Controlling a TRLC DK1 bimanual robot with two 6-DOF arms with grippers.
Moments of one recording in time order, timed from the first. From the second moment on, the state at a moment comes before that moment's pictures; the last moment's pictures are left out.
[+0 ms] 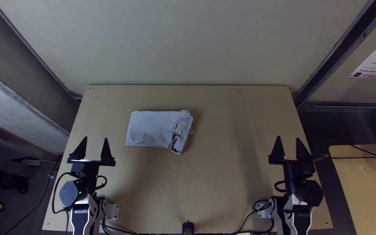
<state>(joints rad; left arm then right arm) 0.09 0.01 0.07 0.23 0.10 0.02 -0.04 0.00 0.16 0.04 -0.02 0.19</state>
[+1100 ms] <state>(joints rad) 0.09 0.01 0.04 0.03 0.07 0.01 -0.14 0.00 0.02 -0.01 0.01 0.29</state>
